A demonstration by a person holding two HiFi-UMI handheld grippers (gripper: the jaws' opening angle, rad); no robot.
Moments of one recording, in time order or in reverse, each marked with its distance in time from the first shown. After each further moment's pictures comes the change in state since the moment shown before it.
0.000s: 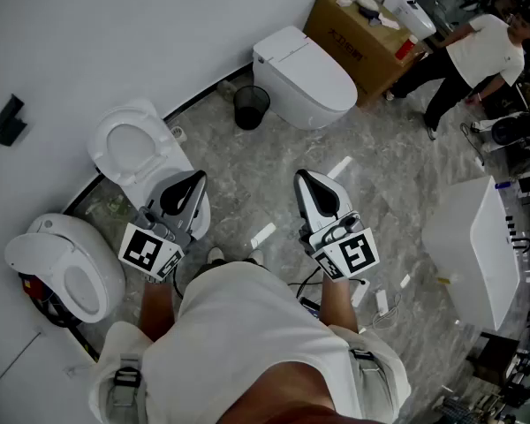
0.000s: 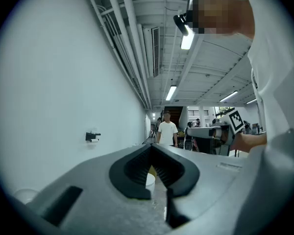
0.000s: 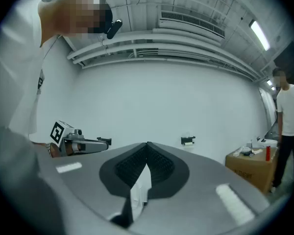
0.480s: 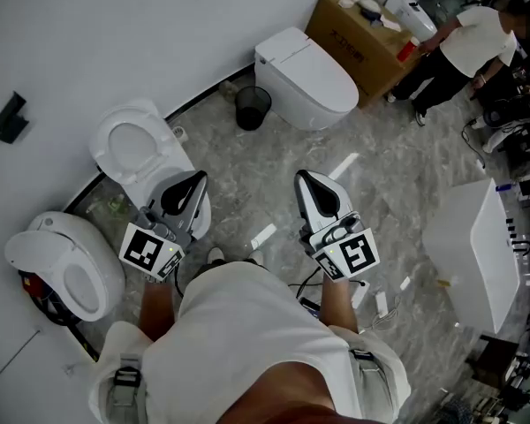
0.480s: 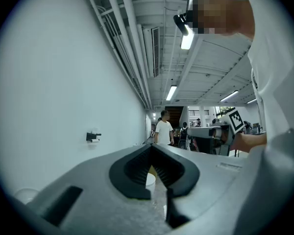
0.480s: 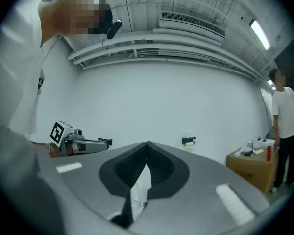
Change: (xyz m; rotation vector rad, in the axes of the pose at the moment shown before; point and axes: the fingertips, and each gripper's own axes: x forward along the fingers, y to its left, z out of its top) left arm -0.004 -0.004 0.002 0.001 -0.001 0.005; right arm -0.003 0.003 0.002 0.002 -0.003 0.008
